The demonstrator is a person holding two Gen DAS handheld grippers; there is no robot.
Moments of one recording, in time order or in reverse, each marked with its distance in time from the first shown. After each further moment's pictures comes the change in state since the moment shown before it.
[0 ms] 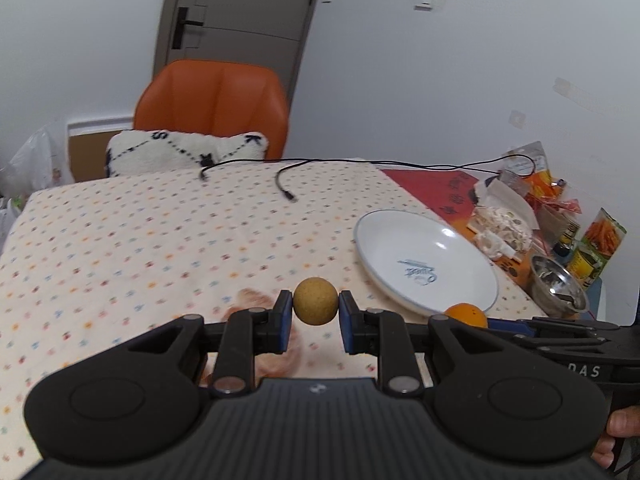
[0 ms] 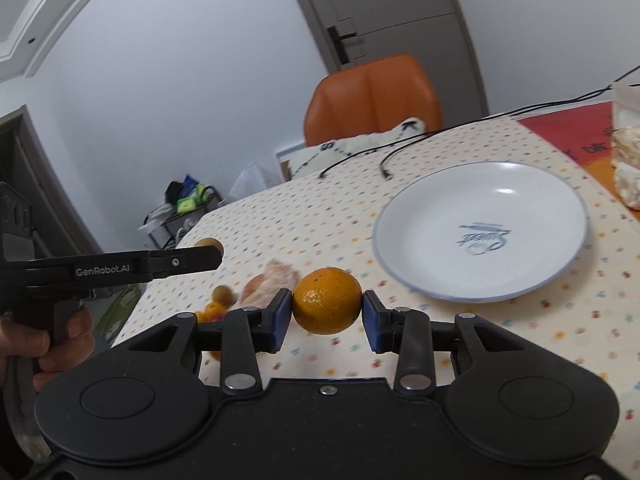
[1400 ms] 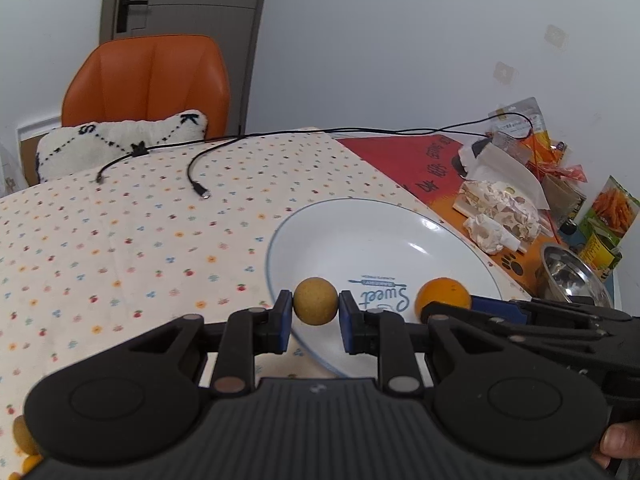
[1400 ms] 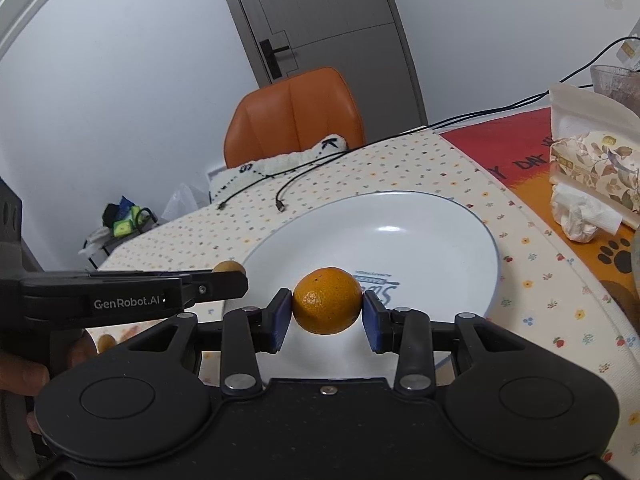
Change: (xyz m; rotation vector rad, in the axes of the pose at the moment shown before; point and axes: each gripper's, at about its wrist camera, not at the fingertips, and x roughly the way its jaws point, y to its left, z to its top) left arm 0.129 -0.070 0.024 0.078 0.093 -0.054; right arm 0.038 -0.074 0.026 0.024 -0.042 -0.168
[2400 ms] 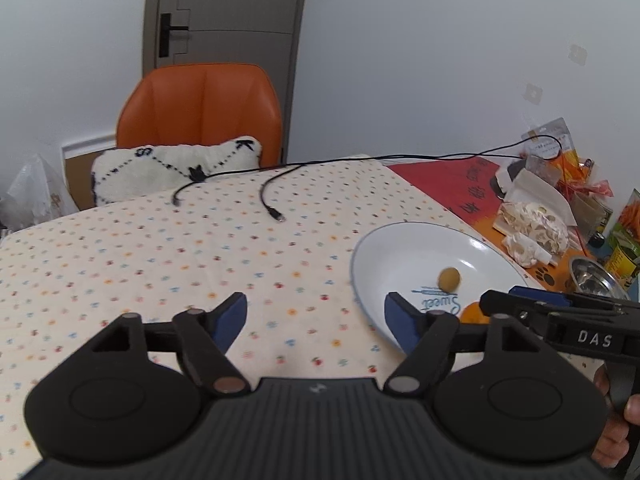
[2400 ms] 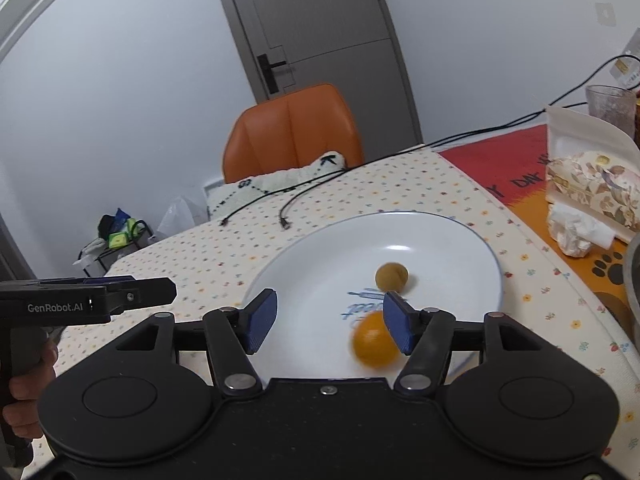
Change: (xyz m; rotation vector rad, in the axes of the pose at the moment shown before) left arm -0.057 0.037 -0.002 -0.006 -0.069 0.135; right arm -0.009 0.014 0.006 0.000 -0.047 -0.002
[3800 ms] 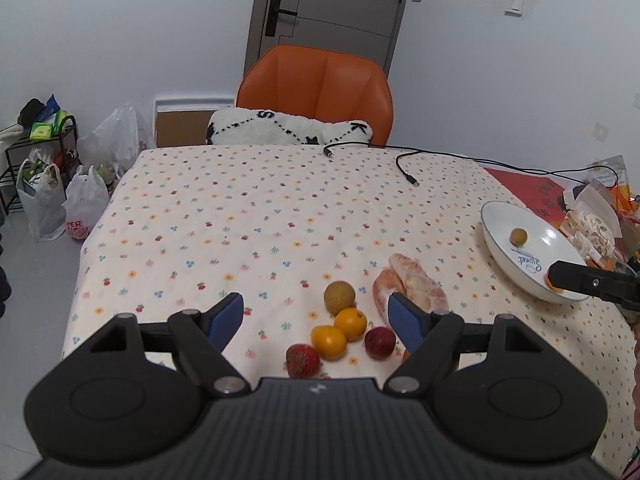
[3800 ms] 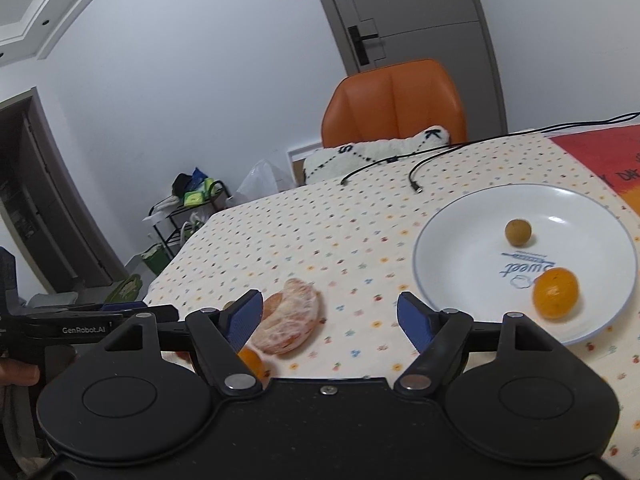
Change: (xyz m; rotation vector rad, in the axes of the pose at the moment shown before) left arm -0.096 0.112 -0.074 -0.181 0.008 0.158; right arm -0.012 0.092 -0.024 -0.096 0.087 0.208
